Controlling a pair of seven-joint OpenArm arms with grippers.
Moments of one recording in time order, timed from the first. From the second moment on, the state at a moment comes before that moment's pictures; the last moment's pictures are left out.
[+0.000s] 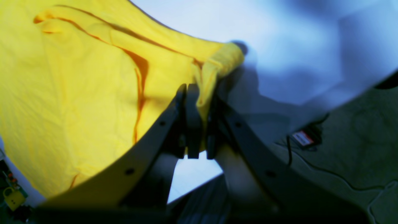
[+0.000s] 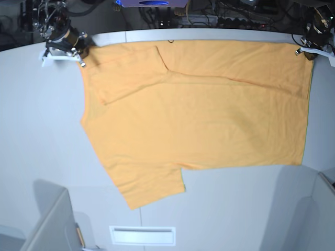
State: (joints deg) left arm 31.9 -12.6 -51.4 97.3 -37.0 -13.7 51.7; right arm -34.5 8.6 14.9 107.6 52.9 -28.6 -45.4
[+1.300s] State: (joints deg) left arm 30.2 -12.8 -64.6 106.1 -36.3 -13.6 52.7; right arm -33.1 11.8 21.4 114.0 53.1 -28.7 -49.2
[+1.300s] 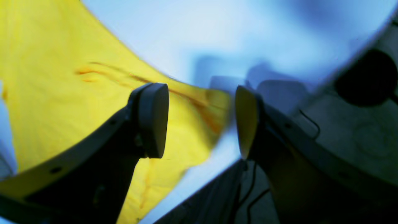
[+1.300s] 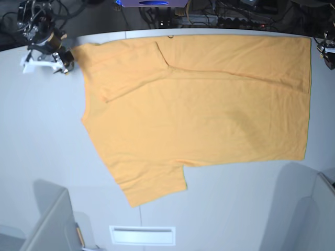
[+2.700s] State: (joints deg) left arm 20.1 -18.3 -46.8 108.5 -36.1 -13.6 52.7; right arm 47.1 10.7 -33.0 10.8 52.7 19.1 -22.3
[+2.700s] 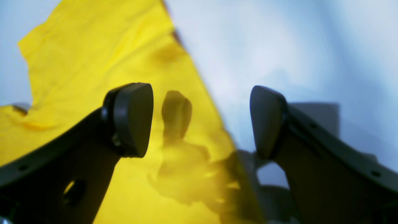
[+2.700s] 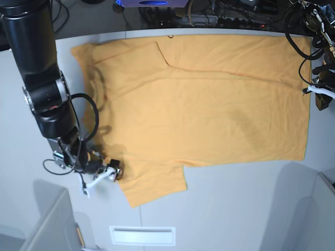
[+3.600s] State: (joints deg) left arm 2.8 -18.1 -40.7 93.7 -9.0 -14.1 52.2; right arm 46.8 9.5 -39.0 10.7 53.3 19.4 -21.7
